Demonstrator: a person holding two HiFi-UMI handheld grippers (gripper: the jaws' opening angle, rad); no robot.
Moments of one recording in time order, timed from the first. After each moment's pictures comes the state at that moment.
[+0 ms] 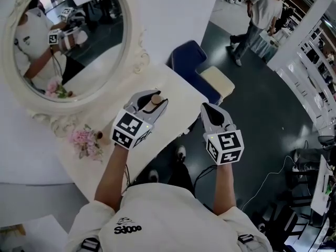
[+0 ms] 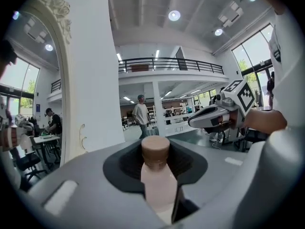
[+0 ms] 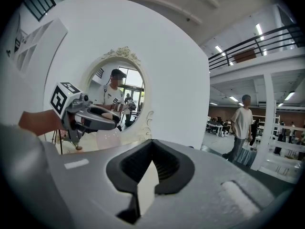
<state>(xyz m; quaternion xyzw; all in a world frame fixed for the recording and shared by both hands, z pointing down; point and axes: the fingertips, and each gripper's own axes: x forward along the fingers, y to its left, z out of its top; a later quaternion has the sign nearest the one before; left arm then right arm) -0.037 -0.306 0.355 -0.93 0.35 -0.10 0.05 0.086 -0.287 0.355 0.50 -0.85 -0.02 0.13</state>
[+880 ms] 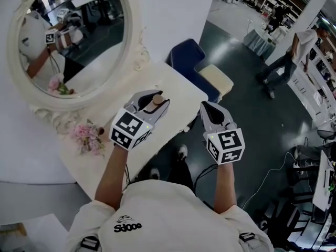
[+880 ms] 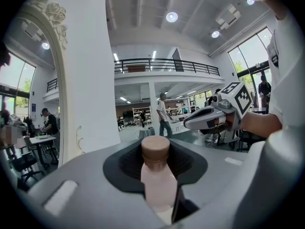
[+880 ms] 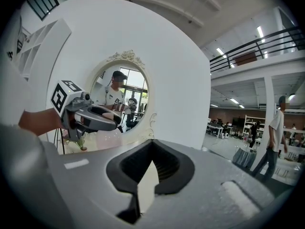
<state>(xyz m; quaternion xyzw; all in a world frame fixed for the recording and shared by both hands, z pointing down) -0.033 -0.272 0.347 -0.94 0.33 -0.10 0.05 0.078 -0.257 0.348 0.50 -0.85 -0.03 0.13</state>
